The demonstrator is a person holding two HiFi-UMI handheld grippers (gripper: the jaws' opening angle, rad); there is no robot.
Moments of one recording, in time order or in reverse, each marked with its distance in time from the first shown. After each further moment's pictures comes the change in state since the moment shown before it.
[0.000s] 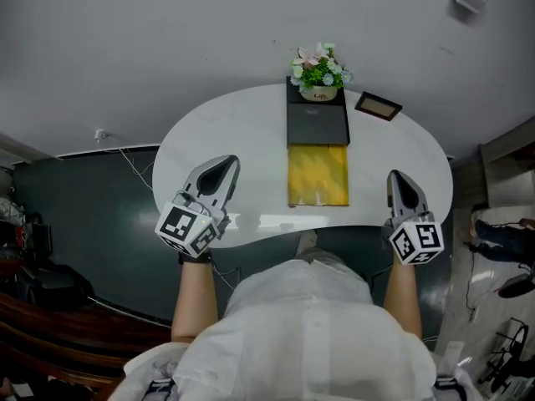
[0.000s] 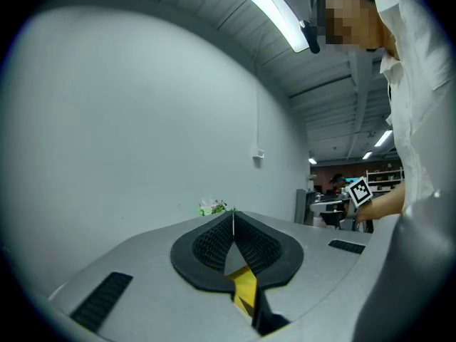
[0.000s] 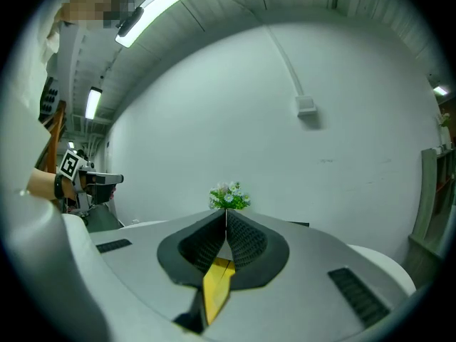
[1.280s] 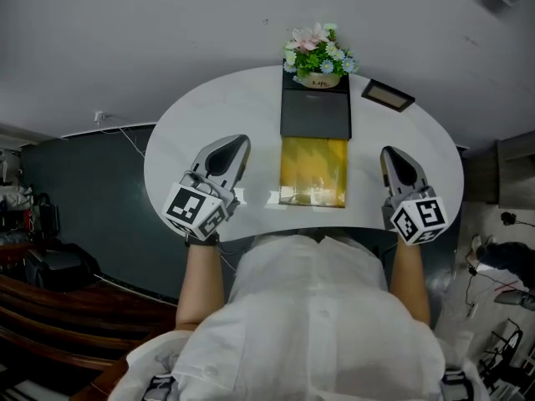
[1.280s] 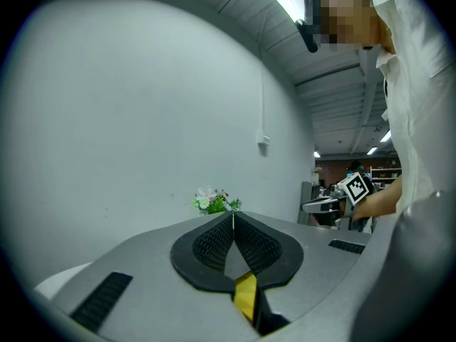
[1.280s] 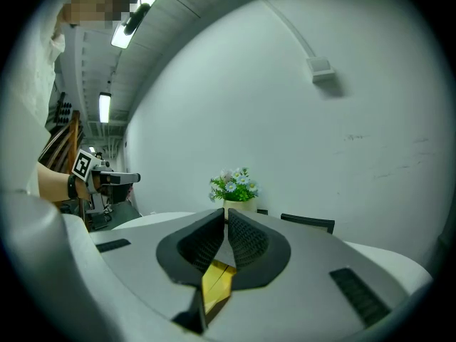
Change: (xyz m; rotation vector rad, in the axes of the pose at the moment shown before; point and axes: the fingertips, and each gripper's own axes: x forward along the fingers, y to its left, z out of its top) left arm 0.090 0.003 -0.028 -0.015 0.063 0.018; right arm 0.084 -0.033 -0.023 0.014 0.081 0.185
